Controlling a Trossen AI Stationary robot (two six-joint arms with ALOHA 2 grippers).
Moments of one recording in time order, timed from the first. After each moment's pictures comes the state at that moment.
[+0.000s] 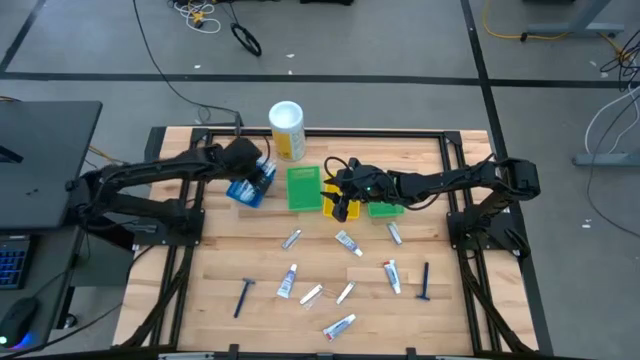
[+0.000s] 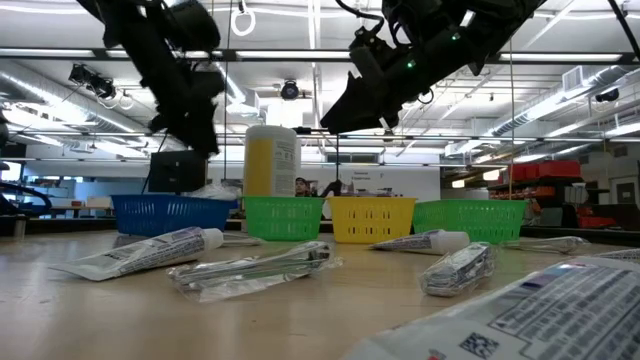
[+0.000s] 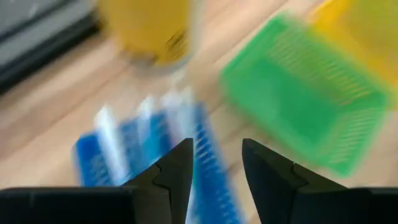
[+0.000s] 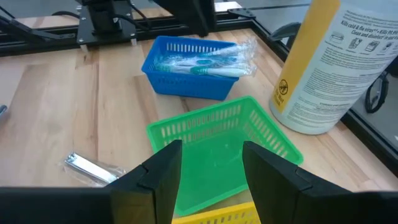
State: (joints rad) left arm 0.41 1.13 0.76 -0.51 -0.18 -0.35; right arm -0.10 1.60 0.93 0.18 0.18 0.06
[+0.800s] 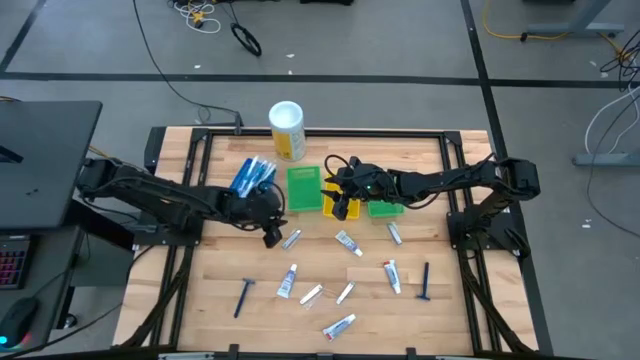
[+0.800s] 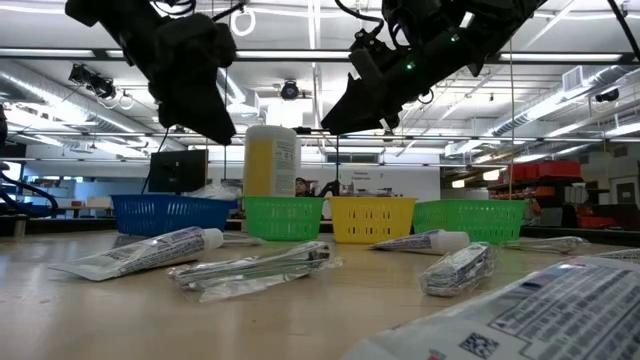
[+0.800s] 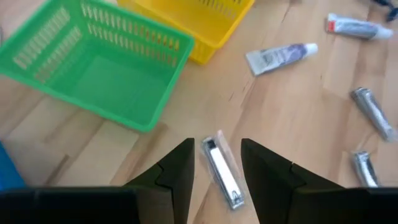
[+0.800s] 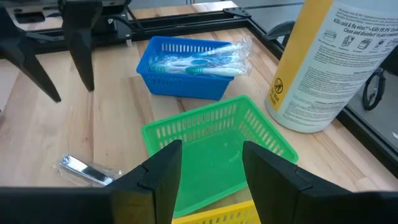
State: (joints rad) left arm -0.13 1.23 0.74 -0.32 -0.29 -0.56; right arm -0.11 1.60 0.93 0.18 0.18 0.07
